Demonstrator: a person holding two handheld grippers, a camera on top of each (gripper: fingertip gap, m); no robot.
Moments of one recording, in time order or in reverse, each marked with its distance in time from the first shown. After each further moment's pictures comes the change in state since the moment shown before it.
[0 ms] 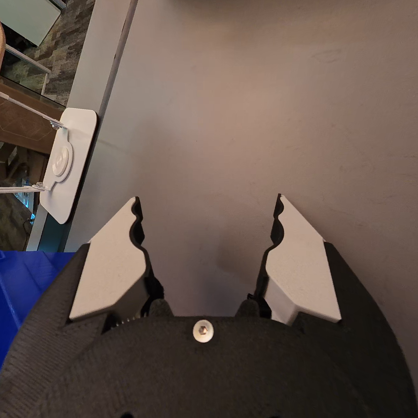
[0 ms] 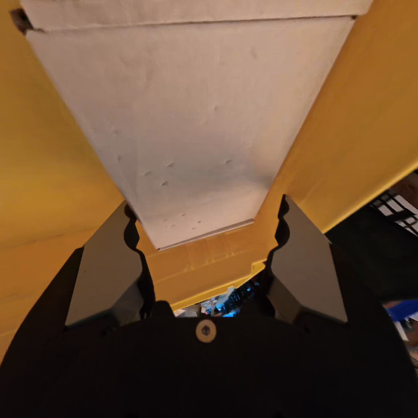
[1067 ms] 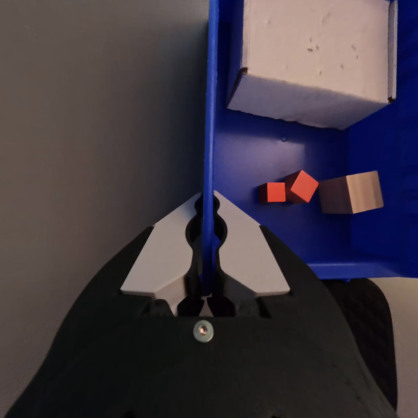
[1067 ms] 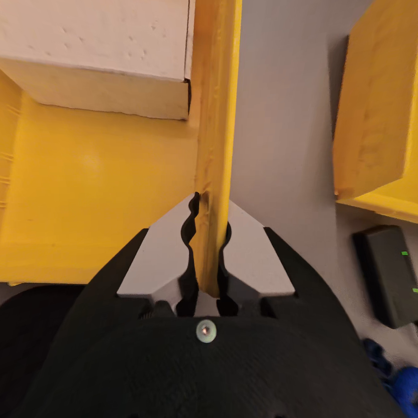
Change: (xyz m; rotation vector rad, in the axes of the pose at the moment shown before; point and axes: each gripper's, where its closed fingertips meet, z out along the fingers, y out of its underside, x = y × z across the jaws) left arm -0.138 0.294 -0.164 -0.282 -0.228 -1.284; right arm -0.137 0.077 -0.033 0.483 0.007 1.566
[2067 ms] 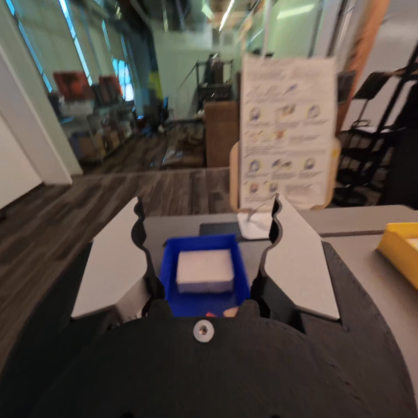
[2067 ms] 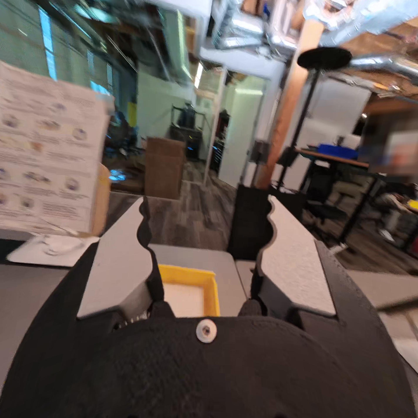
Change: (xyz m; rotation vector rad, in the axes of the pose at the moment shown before) left arm 0.117 -0.161 -0.314 0.895 -0.070 0.184; right arm -0.034 -0.199 -0.362 1.073 0.131 -0.041
